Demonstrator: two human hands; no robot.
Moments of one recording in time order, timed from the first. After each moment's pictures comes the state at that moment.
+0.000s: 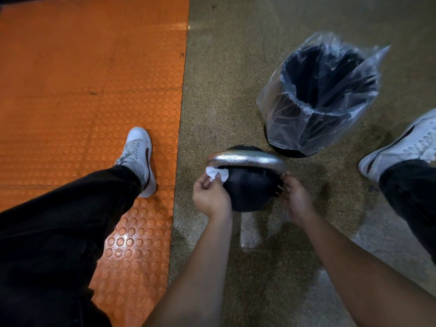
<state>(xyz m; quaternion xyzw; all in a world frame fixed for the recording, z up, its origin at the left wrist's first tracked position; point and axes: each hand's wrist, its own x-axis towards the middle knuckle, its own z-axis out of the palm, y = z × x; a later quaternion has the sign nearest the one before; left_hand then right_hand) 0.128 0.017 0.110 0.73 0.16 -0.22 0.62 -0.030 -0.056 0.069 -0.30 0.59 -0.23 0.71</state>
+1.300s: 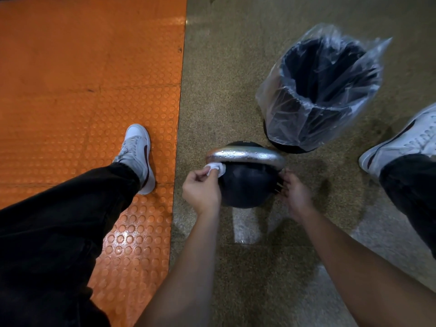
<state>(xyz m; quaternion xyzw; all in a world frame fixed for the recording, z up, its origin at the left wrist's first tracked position) 0.149 0.031 0.114 0.82 0.01 -0.20 0.54 -0.026 -0.054 0.077 -0.28 0.60 -0.24 0.71</state>
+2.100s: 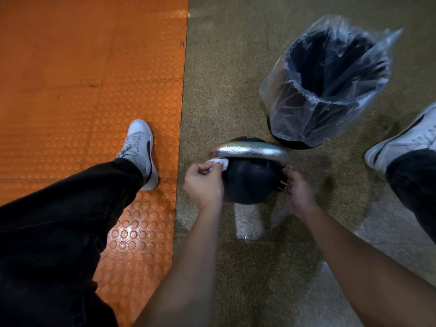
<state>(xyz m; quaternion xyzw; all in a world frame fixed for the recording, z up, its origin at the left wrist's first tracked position) 0.155 0.030 0.119 0.84 -0.04 -0.17 0.51 -0.028 -0.052 0.069 -0.27 0.60 -0.23 0.72</state>
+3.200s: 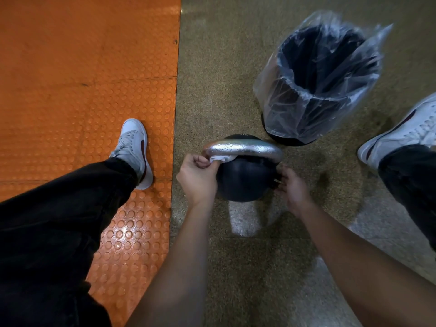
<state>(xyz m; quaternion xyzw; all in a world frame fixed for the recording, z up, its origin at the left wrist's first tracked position) 0.165 0.030 0.130 0.86 -0.15 -0.18 0.45 -0.033 -0.053 0.064 -0.28 0.60 -0.22 0.72</state>
